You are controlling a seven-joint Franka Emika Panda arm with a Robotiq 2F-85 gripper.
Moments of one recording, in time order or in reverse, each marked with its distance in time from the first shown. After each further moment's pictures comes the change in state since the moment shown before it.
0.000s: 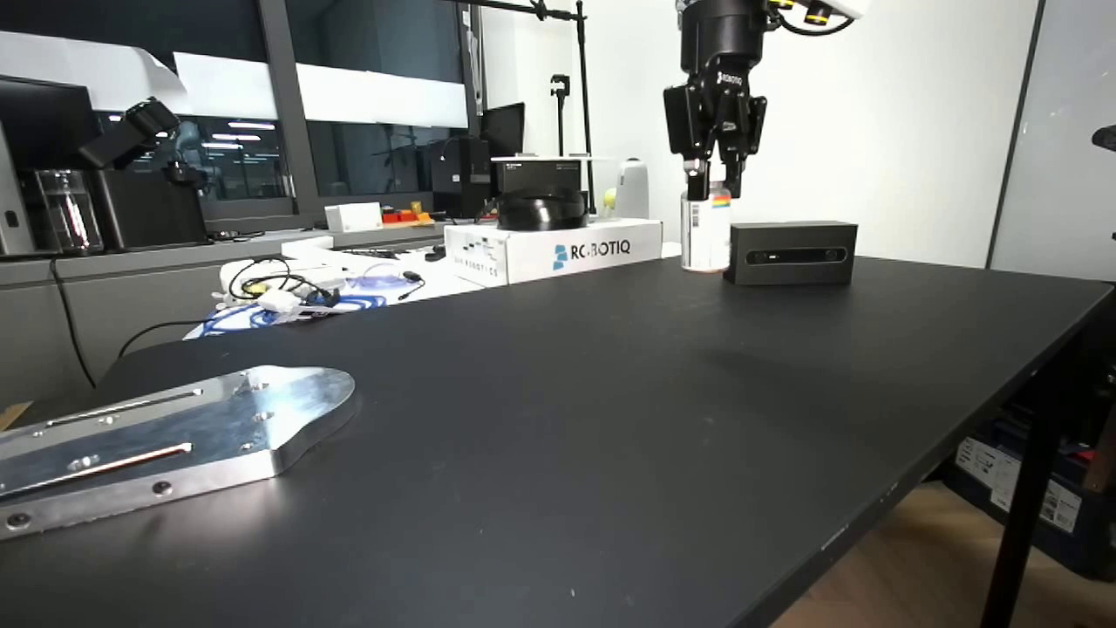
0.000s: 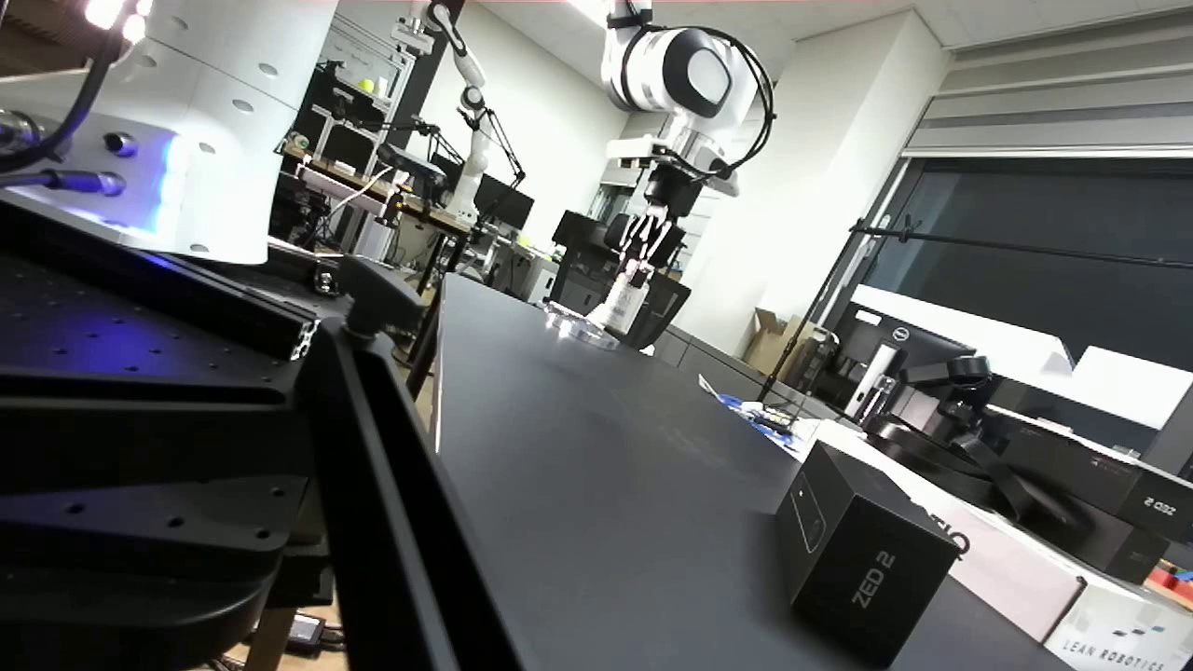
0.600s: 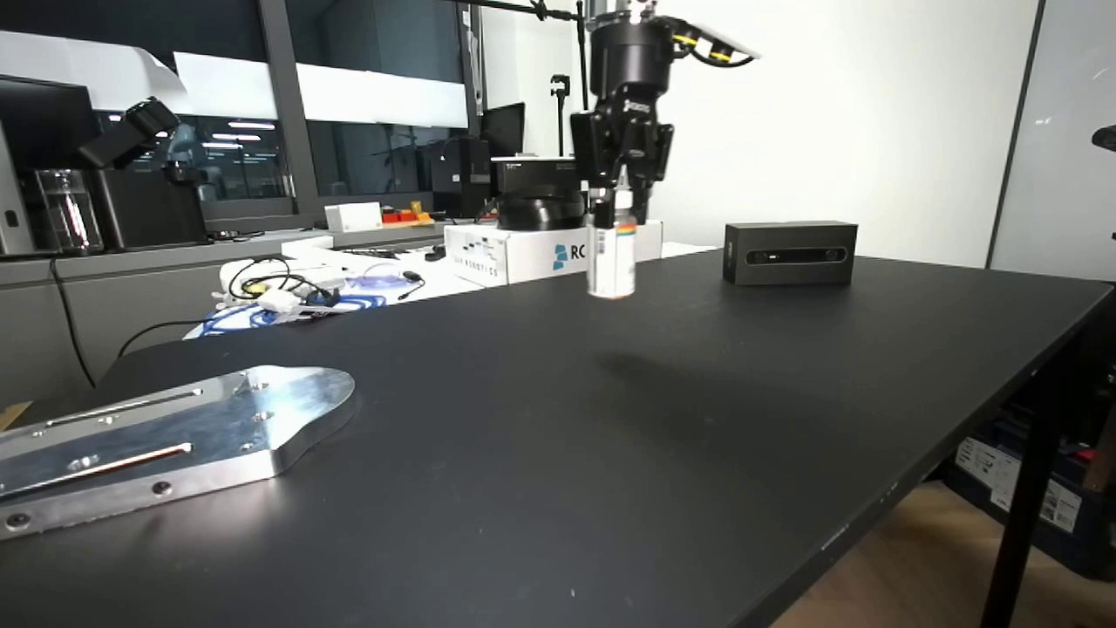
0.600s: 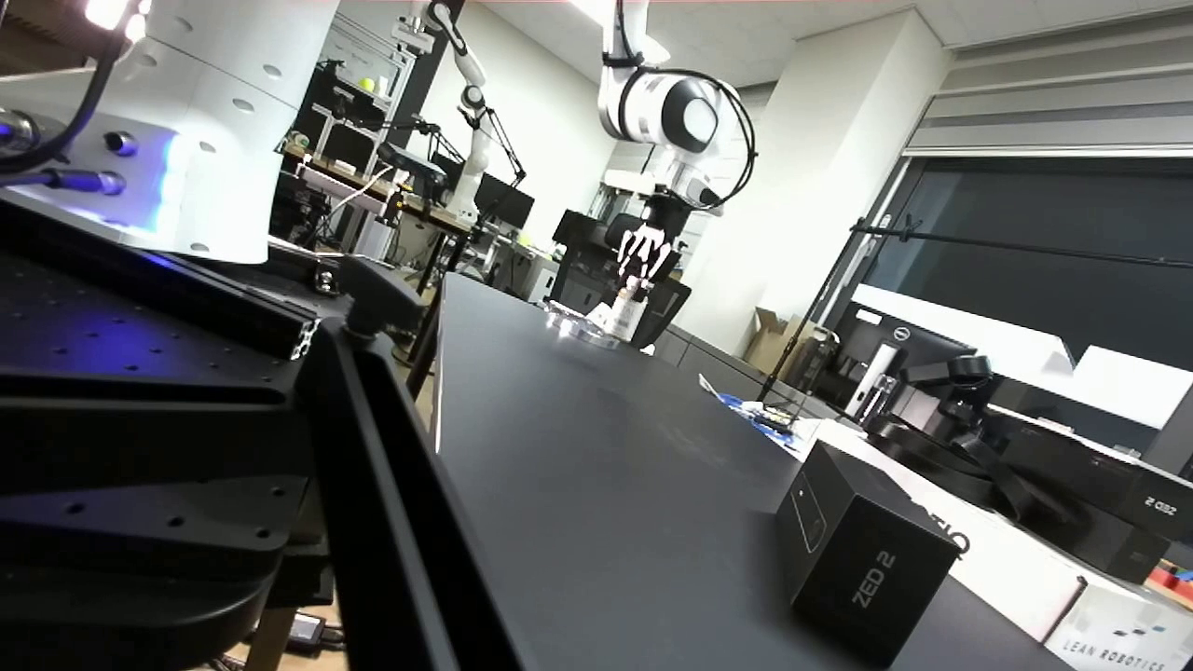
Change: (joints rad) arm 0.065 0.209 0.055 0.208 -0.060 0.066 0.004
